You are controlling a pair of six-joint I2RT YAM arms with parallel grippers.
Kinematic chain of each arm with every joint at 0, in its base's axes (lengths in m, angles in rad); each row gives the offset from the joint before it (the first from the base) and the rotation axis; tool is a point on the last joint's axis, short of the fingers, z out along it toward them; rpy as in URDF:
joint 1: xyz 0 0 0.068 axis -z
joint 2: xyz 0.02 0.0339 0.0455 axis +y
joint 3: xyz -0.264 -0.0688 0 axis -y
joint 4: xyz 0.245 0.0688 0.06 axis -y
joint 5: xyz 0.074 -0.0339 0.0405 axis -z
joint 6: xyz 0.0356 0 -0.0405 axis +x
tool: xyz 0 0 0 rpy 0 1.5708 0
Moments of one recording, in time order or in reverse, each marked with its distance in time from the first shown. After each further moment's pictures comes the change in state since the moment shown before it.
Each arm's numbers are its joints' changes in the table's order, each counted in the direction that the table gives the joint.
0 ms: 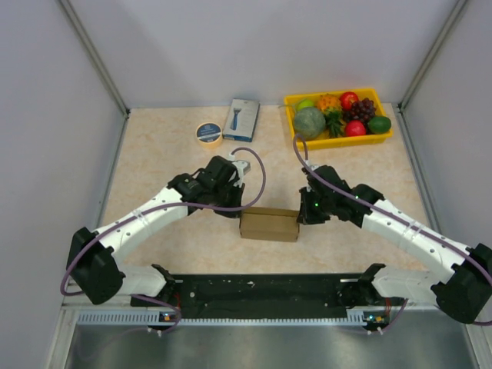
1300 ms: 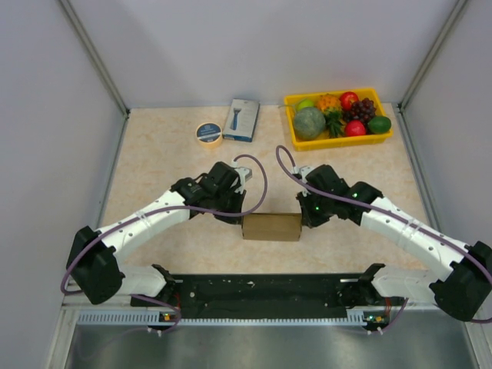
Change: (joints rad) left arm 0.024 0.000 -0.047 0.004 0.000 -0.004; right arm 0.000 0.019 0.029 -0.066 -0.021 -0.300
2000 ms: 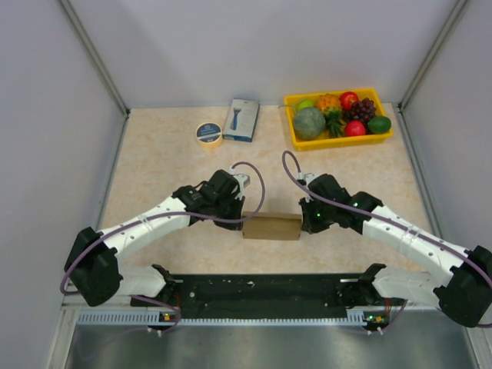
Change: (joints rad) left arm 0.016 -0.014 -0.096 0.076 -0.002 -0.053; right arm 0.000 -0.043 -0.119 0.095 -0.001 0.082
